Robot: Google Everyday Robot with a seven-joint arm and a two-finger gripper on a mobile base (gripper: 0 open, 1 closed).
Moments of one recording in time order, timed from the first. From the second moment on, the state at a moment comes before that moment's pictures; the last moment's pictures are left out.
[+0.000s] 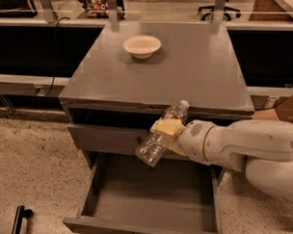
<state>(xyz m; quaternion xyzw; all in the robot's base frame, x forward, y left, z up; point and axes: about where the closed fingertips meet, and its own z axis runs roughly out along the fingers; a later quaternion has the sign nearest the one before) 0.486 -0.046 0.807 -0.82 0.21 -0.25 0.47</state>
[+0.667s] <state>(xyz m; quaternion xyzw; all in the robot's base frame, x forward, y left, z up) 0.550 -0.084 0.895 -0.80 0.20 -0.25 0.51</state>
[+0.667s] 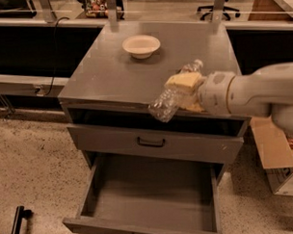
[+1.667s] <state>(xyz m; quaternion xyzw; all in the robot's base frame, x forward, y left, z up) 0.662 -0.122 0.839 -0.88 0.26 -0.08 0.38</state>
